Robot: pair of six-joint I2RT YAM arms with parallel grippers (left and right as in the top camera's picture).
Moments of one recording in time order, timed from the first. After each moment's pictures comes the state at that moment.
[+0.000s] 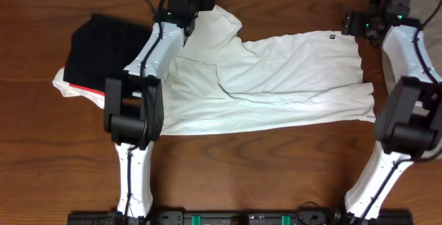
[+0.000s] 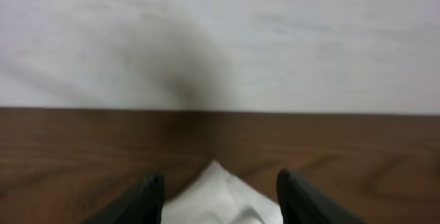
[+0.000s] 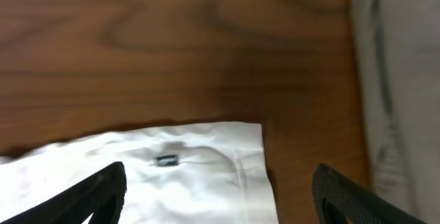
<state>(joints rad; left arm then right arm) -0.23 2.29 1.86 -0.04 0.02 -0.27 -0.21 2.18 1.75 -0.49 -0.13 -0.02</state>
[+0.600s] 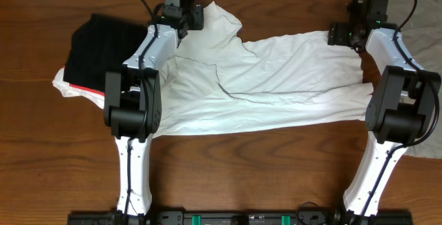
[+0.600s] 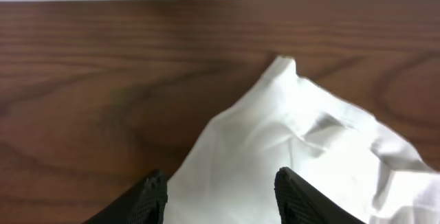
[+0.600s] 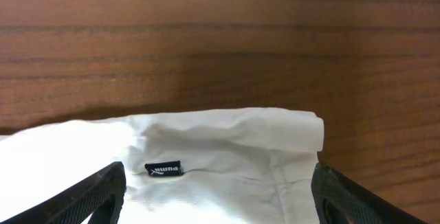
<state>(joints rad) -0.18 2.37 1.86 -0.25 0.07 -0.14 -0.16 2.30 1.75 -0.46 -0.09 -0.02</state>
